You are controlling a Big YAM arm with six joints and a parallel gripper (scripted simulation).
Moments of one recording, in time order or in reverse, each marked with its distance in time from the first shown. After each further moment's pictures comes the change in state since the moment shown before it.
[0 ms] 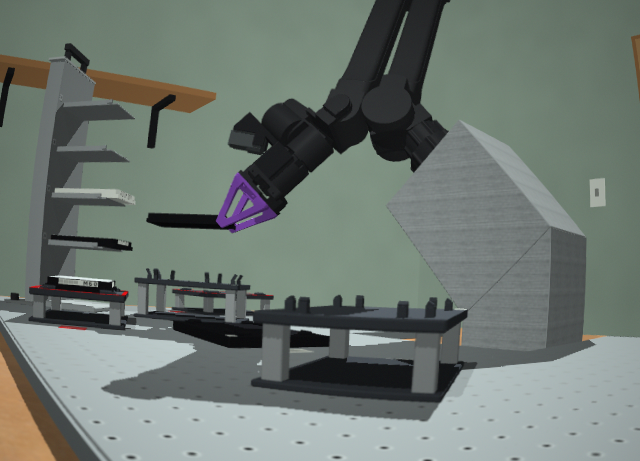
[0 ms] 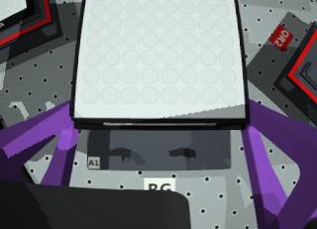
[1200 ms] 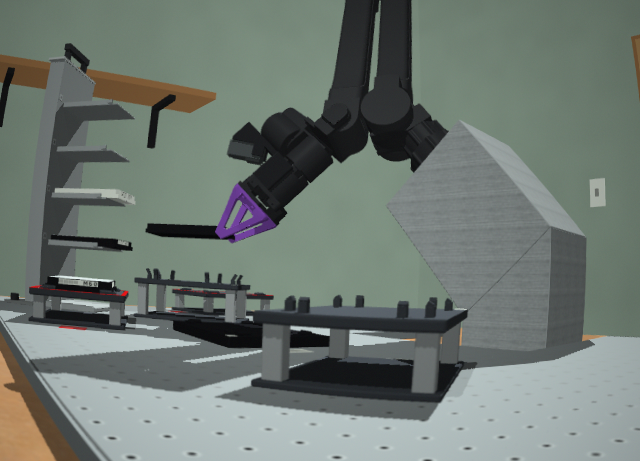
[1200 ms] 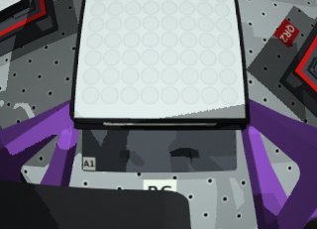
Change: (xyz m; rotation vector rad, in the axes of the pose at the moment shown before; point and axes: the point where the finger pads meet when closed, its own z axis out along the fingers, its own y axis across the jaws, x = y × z) arm 0.011 0.000 0.011 -0.001 -0.001 0.000
